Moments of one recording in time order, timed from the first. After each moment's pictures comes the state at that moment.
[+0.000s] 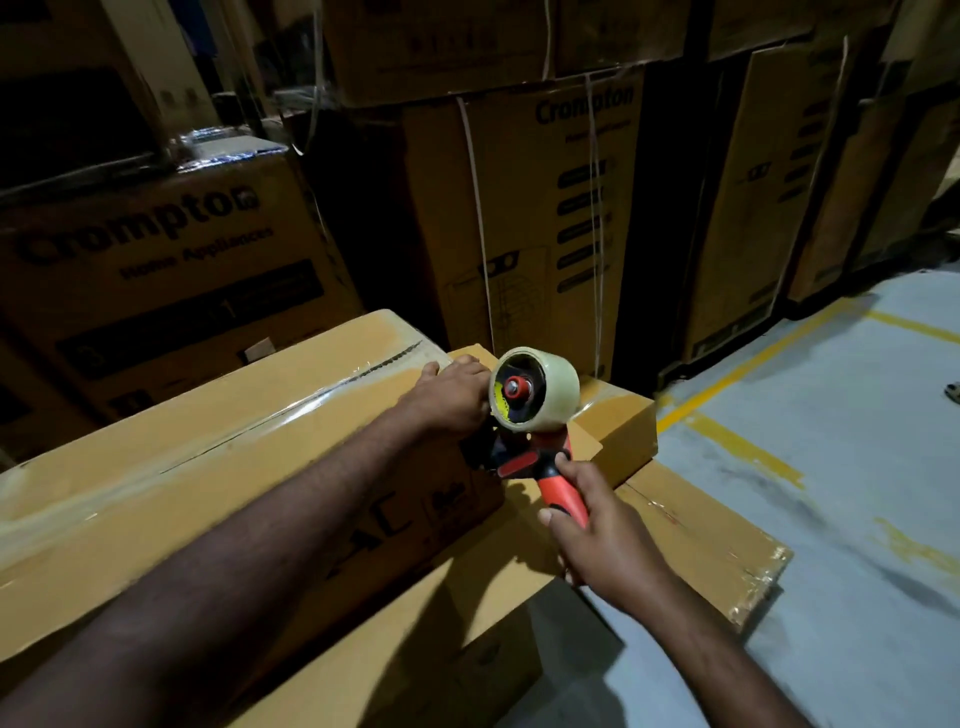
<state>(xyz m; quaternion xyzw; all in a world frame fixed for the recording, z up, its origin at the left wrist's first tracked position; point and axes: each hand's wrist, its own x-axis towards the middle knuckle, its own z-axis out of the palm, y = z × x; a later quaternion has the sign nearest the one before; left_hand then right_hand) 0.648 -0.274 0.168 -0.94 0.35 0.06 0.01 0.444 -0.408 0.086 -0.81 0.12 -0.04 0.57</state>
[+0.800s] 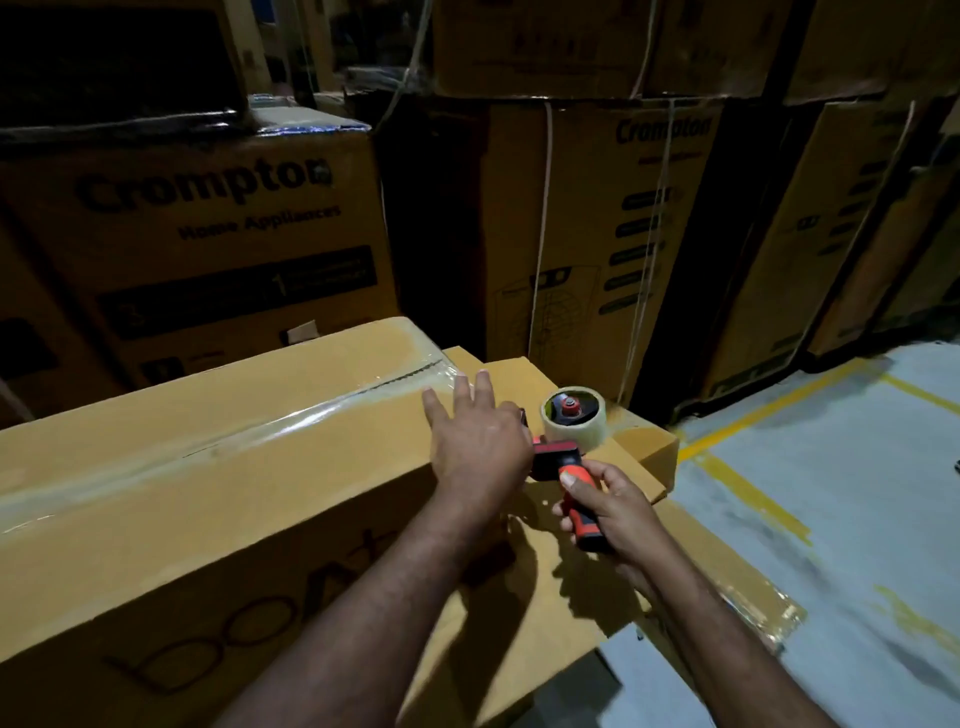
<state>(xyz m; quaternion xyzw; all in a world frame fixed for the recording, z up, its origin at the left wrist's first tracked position) 0.625 -0.217 0.148 -0.99 0.15 -0.07 -0.01 0.554 -0.365 0.076 -0.61 0.17 0.01 0.77</state>
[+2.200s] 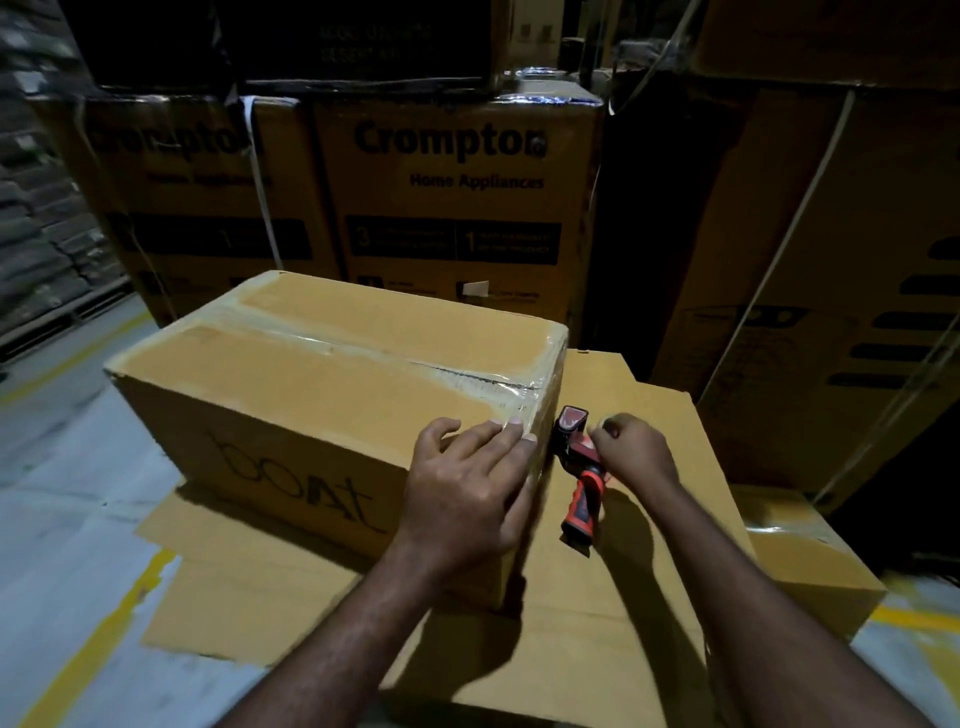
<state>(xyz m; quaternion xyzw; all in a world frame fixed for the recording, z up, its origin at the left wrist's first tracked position) 0.566 -0.175 0.096 -0.89 0.12 -0.44 0.01 0.747 -0.357 0.050 -0.95 -0.02 -0.01 0.32</state>
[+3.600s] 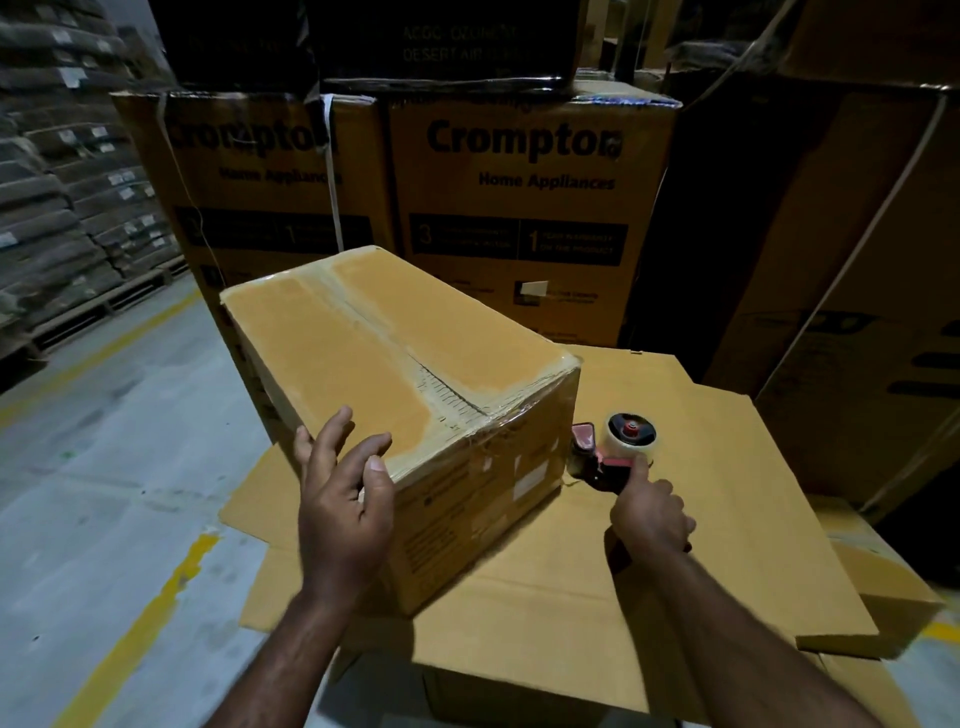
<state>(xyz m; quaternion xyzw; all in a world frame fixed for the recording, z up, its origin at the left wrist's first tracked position) 0.469 -0.018 0.075 -0.81 -0.16 -0.44 -0.36 0.684 -0.272 -0.020 -0.99 0.08 0.02 0.13</state>
